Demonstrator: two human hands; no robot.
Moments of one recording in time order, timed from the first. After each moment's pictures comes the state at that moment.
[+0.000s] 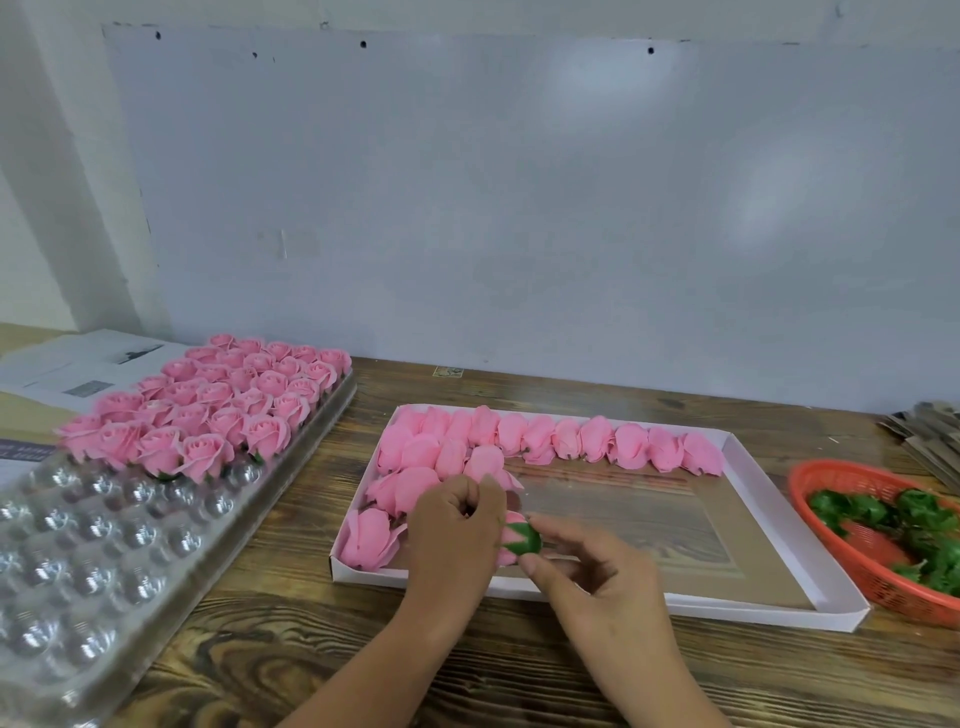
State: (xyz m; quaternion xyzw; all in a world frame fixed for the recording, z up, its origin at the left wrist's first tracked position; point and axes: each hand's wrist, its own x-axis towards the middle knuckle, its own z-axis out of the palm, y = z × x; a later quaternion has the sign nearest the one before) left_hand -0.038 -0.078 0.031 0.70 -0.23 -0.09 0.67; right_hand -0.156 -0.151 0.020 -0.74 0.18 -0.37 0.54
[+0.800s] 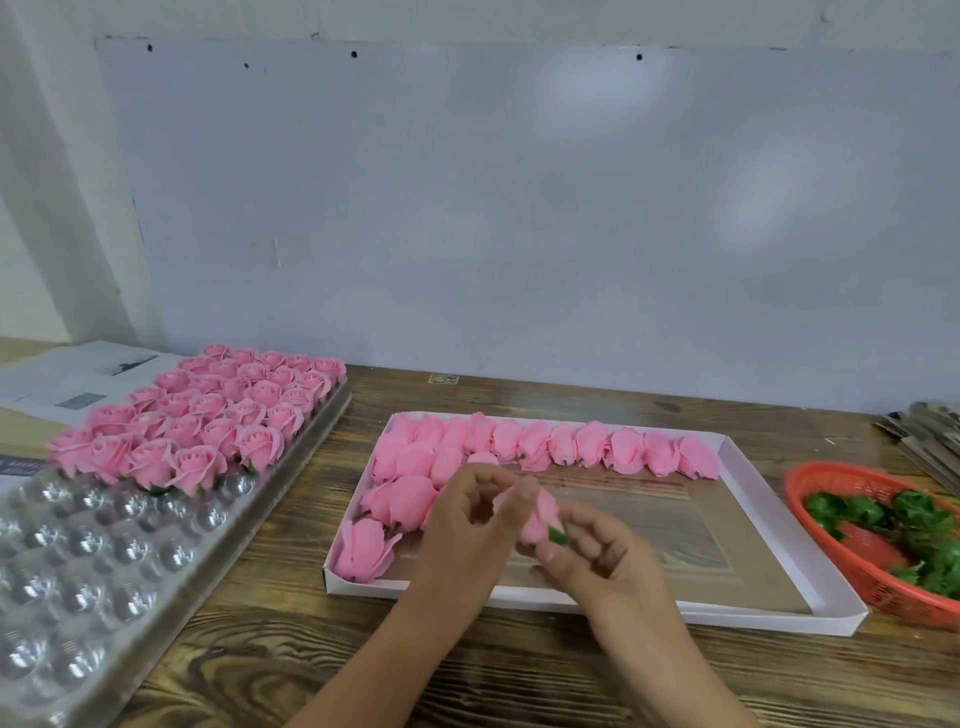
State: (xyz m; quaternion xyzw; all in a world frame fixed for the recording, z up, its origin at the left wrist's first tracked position) left_hand -0.043 -0.074 0.044 0.62 -0.35 -0.18 0.68; right_hand -0.159 -0.160 0.033 -0.62 0.16 -0.29 0.71
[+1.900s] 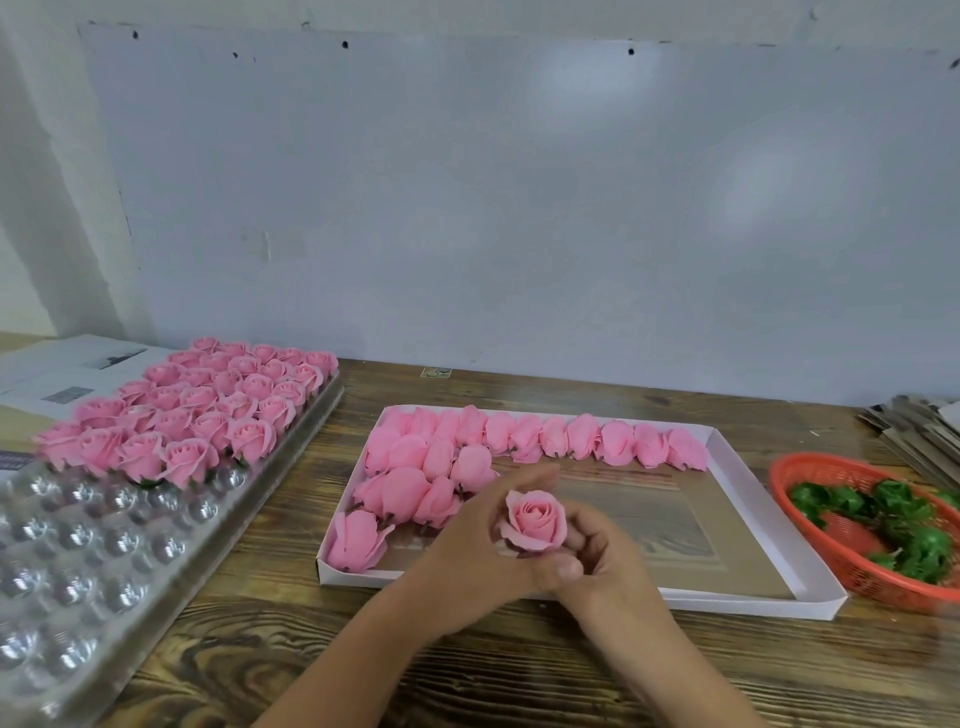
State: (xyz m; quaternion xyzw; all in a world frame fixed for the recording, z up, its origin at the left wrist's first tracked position) left_hand -0.042 -0.064 0.049 0.60 -0.50 -0.28 0.56; right_hand -0.161 -0.162 0.032 -0.68 0.16 -0.28 0.66
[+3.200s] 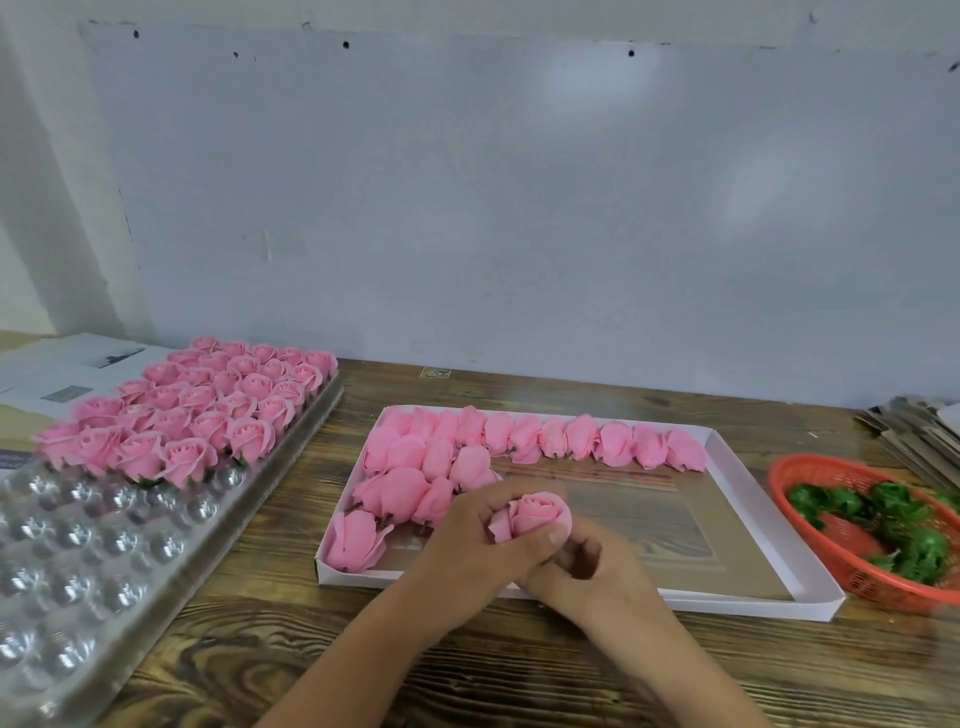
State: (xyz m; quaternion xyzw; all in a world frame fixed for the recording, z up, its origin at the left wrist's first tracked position) left_hand -0.047 -0.065 0.051 0.58 -0.47 -0.27 0.61; right_hand -0.167 -0.160 0.042 -0.72 0.15 -0.22 0.64
